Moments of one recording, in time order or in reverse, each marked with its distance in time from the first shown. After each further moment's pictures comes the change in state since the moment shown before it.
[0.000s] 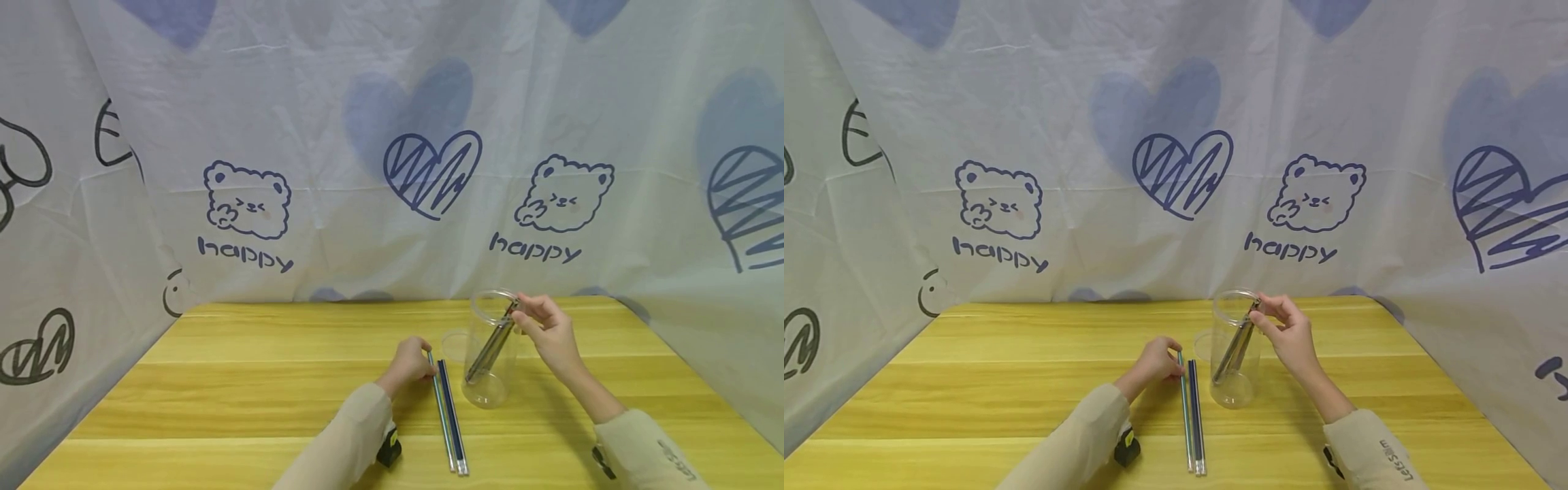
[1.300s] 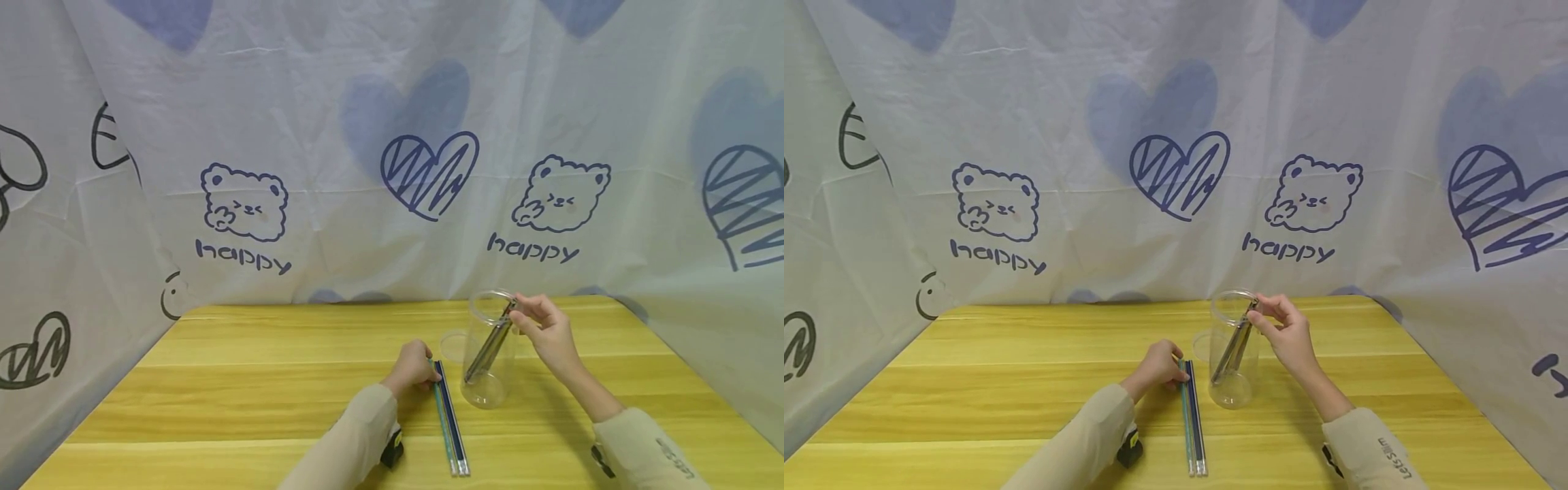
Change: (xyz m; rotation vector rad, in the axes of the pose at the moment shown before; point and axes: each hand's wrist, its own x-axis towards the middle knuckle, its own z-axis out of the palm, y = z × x) left_hand 0.017 -0.014 0.012 0.127 -0.018 0.004; right_hand 0.001 -0.002 -0.001 -0.032 -0.018 0.000
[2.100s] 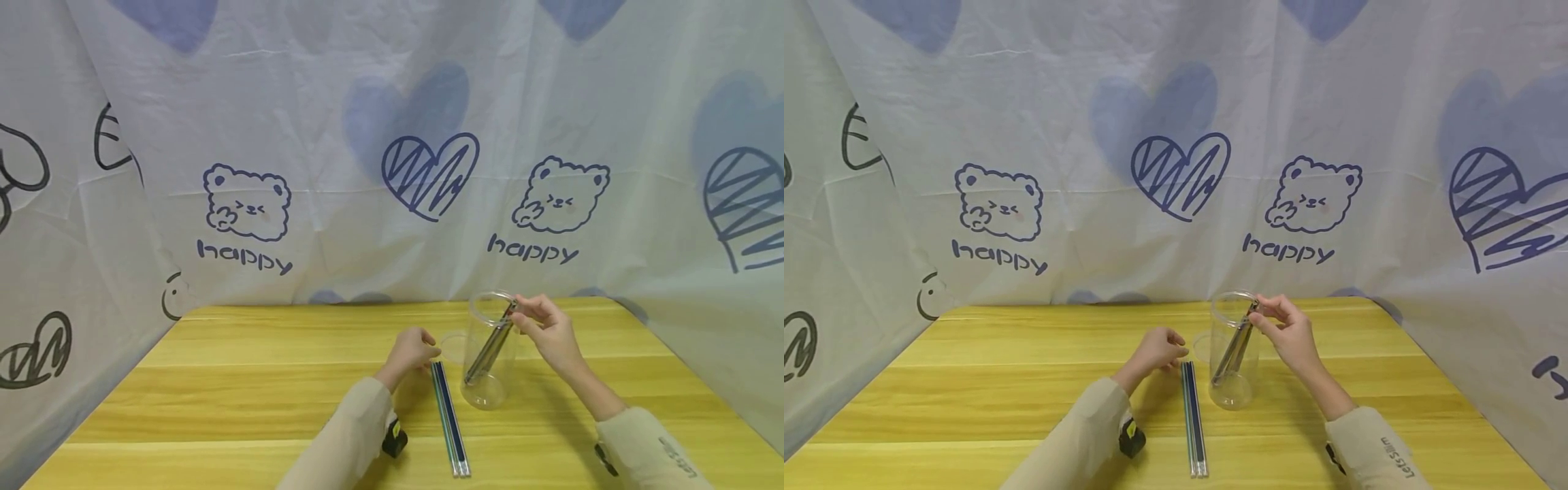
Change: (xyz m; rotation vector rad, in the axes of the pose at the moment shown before) left_hand -0.016 0.025 -0.026 -0.111 0.039 0.049; right_hand -0.001 -0.003 -0.003 -0.052 -0.035 0.025
